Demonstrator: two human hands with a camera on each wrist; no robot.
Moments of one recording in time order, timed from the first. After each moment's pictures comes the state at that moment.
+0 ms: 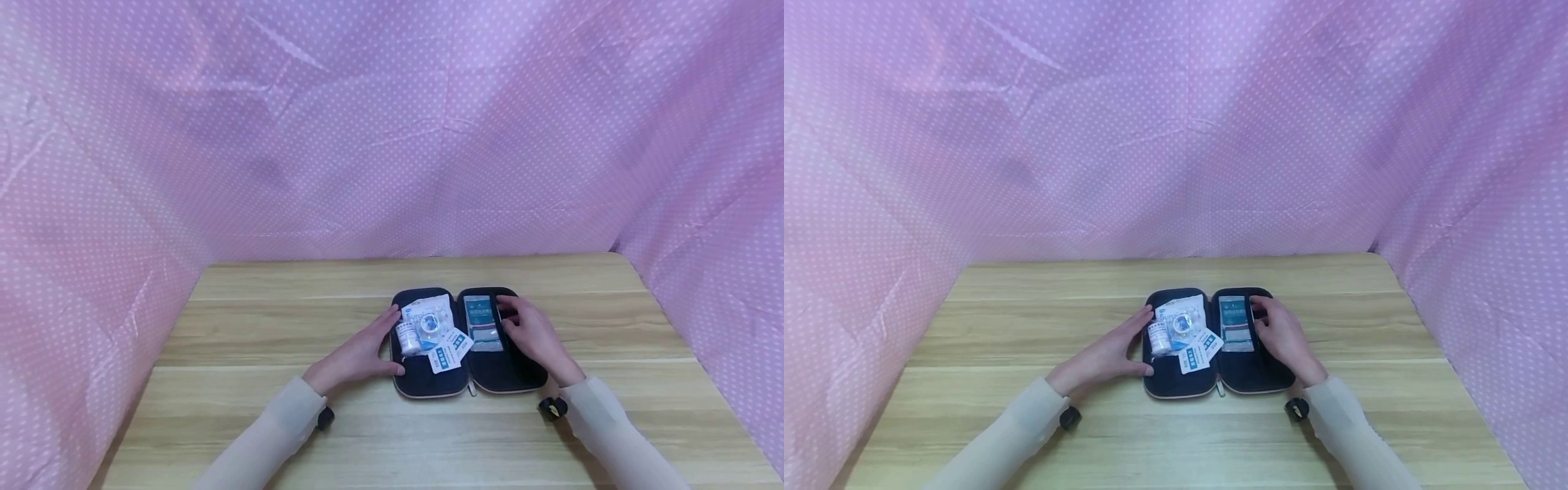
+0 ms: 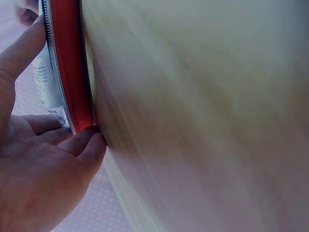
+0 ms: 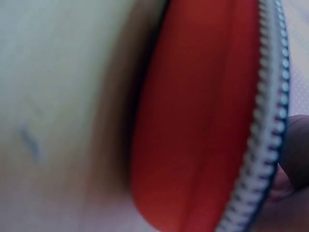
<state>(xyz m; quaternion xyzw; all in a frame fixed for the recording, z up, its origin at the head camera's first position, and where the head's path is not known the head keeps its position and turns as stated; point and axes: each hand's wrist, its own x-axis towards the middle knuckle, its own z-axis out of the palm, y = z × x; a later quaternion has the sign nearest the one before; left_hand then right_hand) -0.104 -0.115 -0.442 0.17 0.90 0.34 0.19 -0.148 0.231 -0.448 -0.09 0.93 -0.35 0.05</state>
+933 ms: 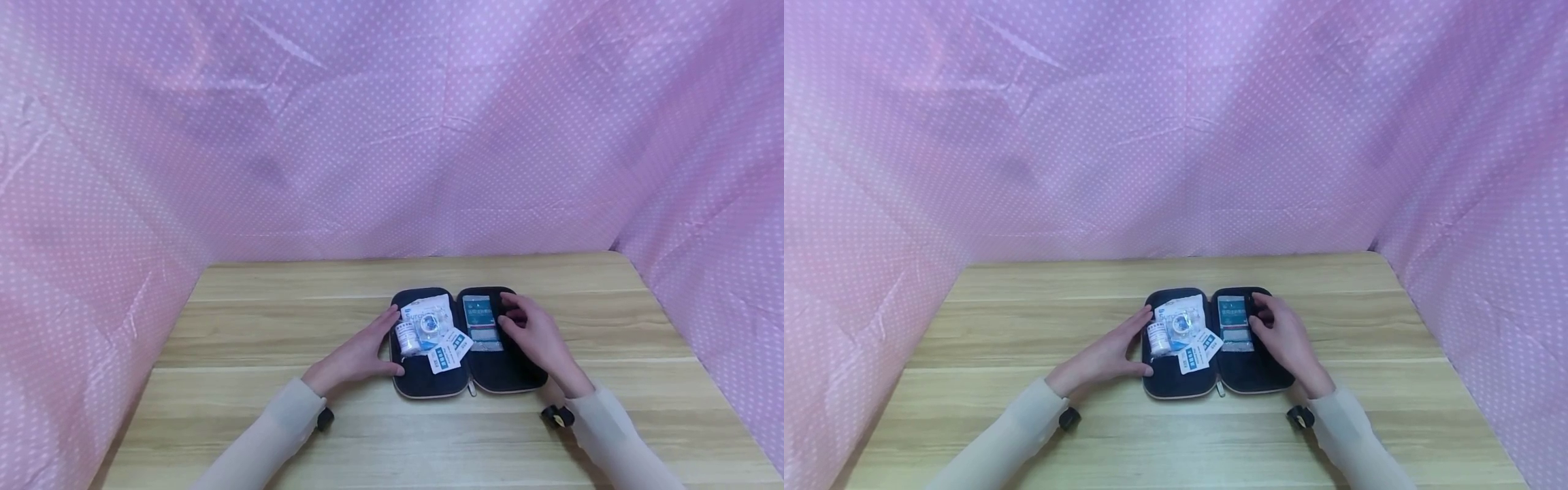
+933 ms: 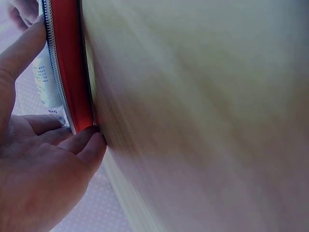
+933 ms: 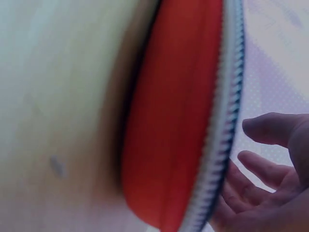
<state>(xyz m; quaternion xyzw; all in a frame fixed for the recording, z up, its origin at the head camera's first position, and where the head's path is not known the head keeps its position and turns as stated) -0.105 -0.116 -0.448 0.18 0.91 0.34 0.18 -0.135 0.234 -0.442 -0.11 0.91 -0.39 0.00</state>
